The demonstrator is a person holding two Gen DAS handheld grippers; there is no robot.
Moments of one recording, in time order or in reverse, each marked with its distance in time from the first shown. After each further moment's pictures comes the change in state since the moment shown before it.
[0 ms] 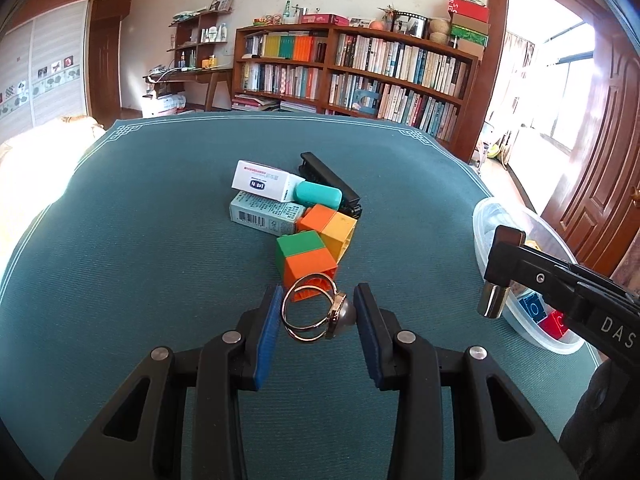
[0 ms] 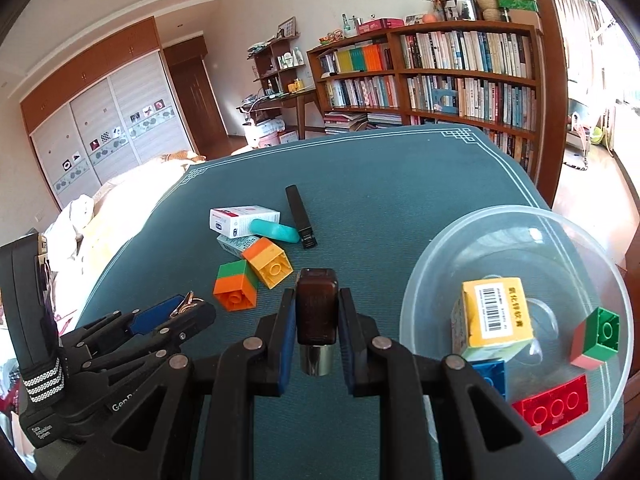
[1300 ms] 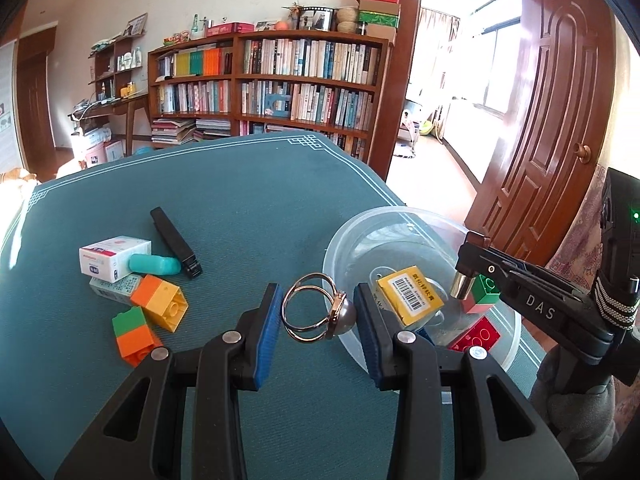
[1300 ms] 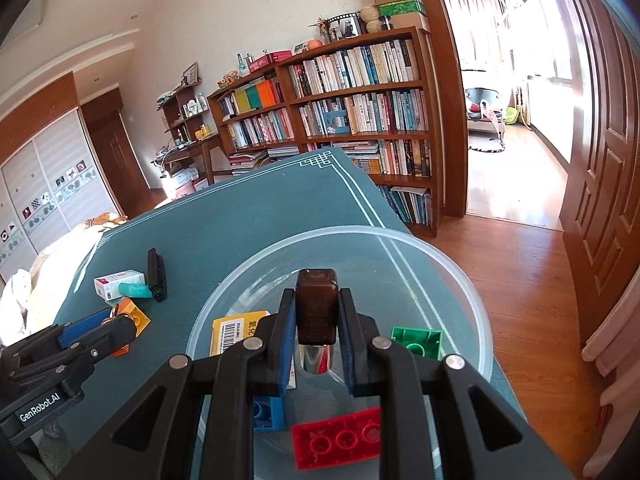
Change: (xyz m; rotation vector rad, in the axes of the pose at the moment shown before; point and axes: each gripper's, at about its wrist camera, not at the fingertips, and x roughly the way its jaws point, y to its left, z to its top) left arm 0.003 -0.121 0.048 0.192 0.003 -0.199; right arm -0.048 -0.132 0.001 0.200 -0.123 -0.248
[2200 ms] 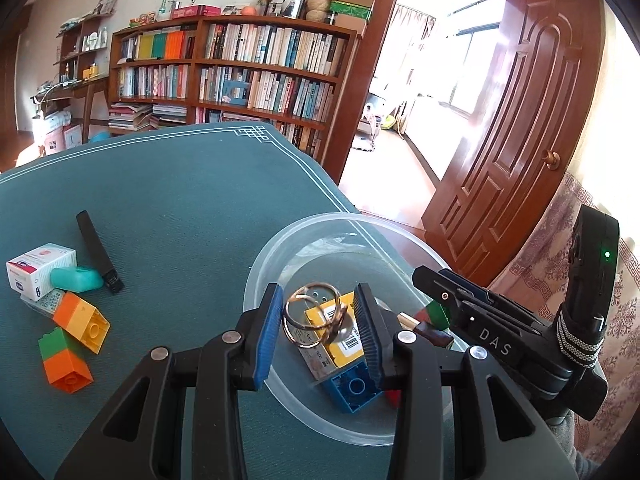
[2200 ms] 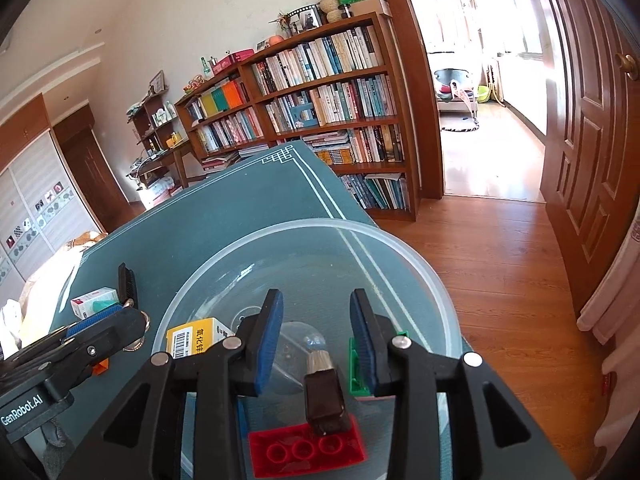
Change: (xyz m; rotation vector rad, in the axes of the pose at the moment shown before) left arm 0.031 -0.021 0.023 -0.043 0.040 -0.165; right arm 0.007 -0.027 0.003 0.100 0.020 -0.063
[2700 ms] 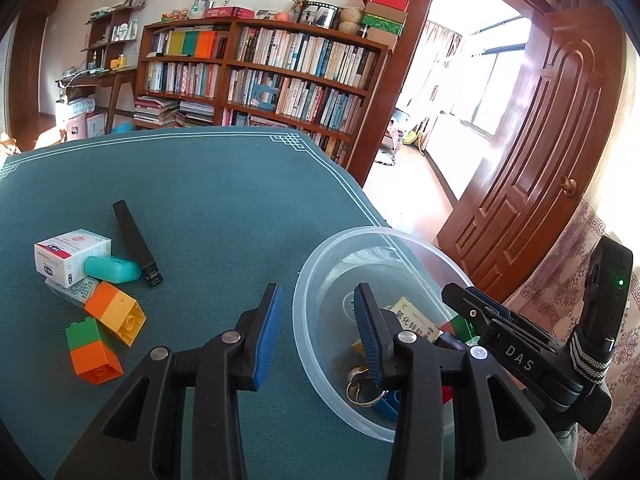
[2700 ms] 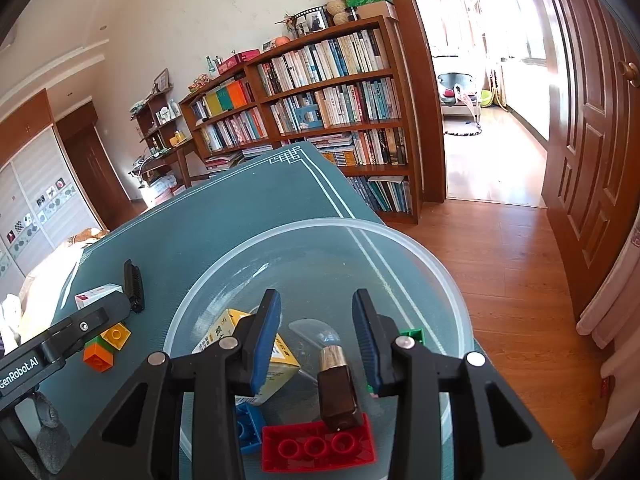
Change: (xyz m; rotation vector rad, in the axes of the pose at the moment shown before) left arm -0.014 0.026 0.000 -0.073 -0.034 0.065; right arm -0.005 0.012 -0.003 -0.019 -0.007 0.002
